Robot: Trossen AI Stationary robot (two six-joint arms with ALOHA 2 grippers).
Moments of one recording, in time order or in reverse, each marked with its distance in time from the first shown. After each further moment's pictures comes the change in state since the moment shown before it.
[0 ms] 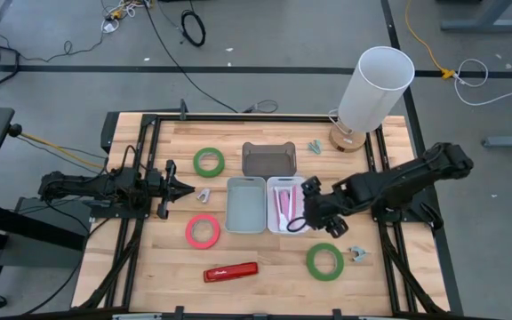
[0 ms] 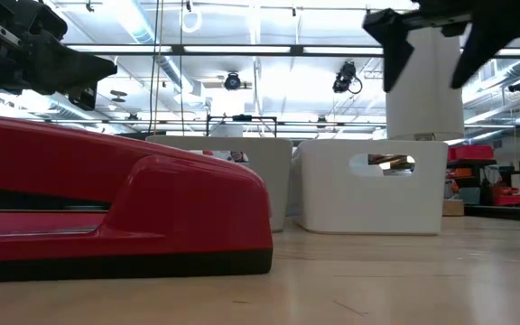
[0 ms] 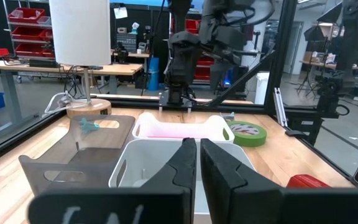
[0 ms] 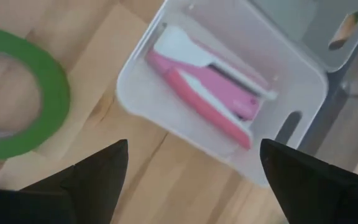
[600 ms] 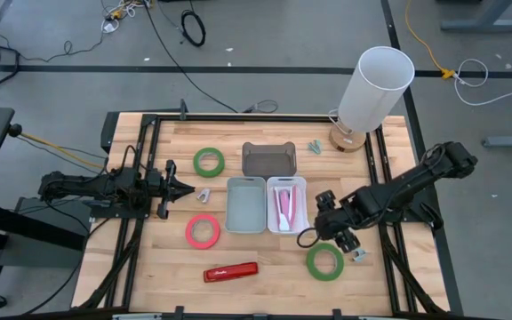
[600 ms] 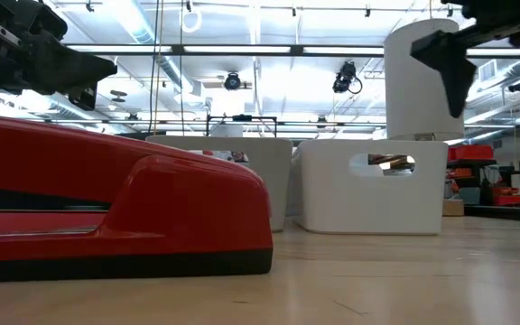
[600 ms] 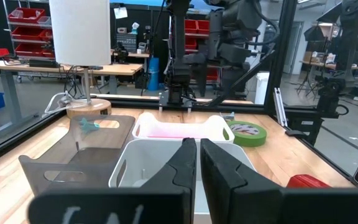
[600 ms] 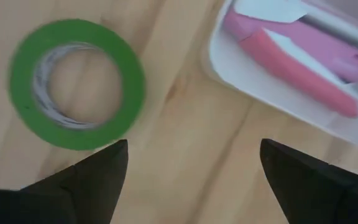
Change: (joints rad) left arm 0.000 0.000 0.000 0.000 0.000 0.000; right arm 0.131 -0.035 -0.120 -0.002 -0.128 0.323
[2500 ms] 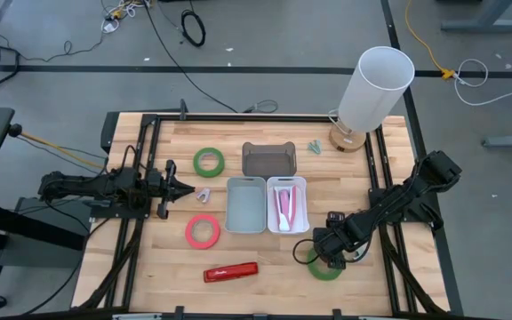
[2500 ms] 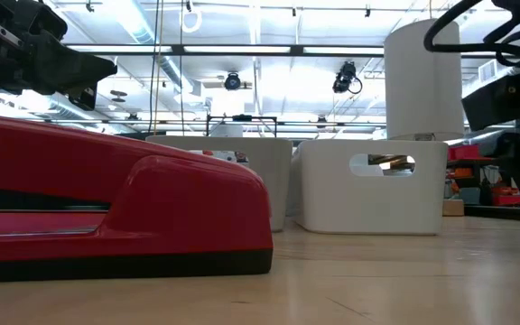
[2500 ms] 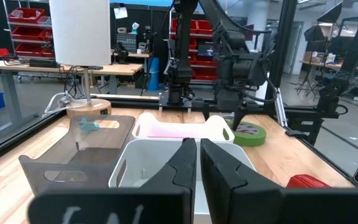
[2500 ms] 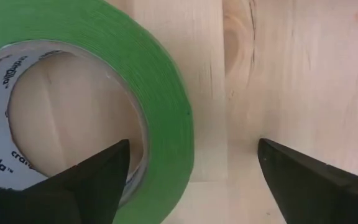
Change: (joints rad) left arm 0.000 0.000 0.000 0.000 0.000 0.000; right arm 0.138 0.206 -0.274 0.374 -0.033 0.666
